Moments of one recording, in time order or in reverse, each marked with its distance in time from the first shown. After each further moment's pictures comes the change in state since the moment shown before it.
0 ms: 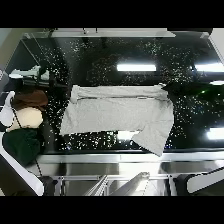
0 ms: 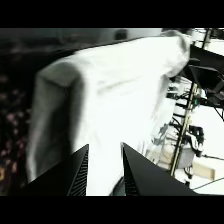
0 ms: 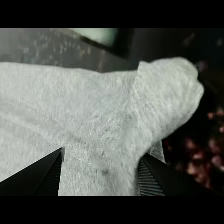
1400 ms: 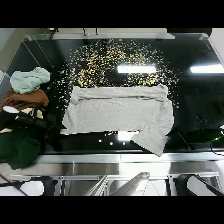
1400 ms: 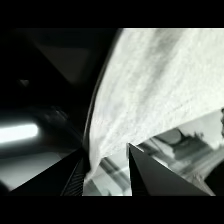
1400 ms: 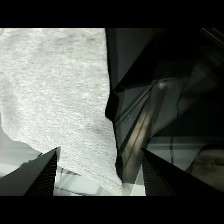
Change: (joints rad) left arm 0.047 0.623 -1.052 0.436 0.304 0.063; right arm -0.188 0.656 -0.841 -0.406 0.137 0.610
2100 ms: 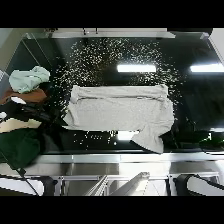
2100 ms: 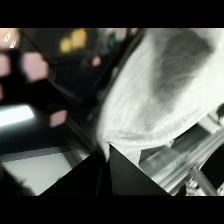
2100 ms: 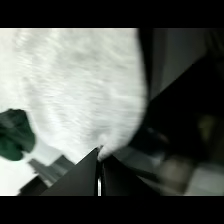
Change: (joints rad) left arm -0.013 -0.138 0.191 -0.020 -0.053 0.007; right arm 0.023 -0.203 -0.049 0.341 -0.009 -0.298
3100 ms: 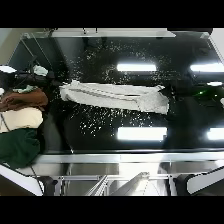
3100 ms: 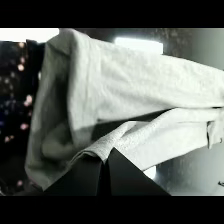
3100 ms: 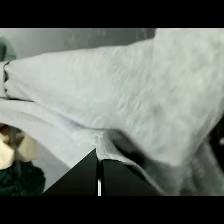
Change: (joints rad) left arm -0.089 -0.230 0.644 -0.230 0.073 -0.006; right arm 0.196 -0.501 0.883 0.114 -0.042 0.043
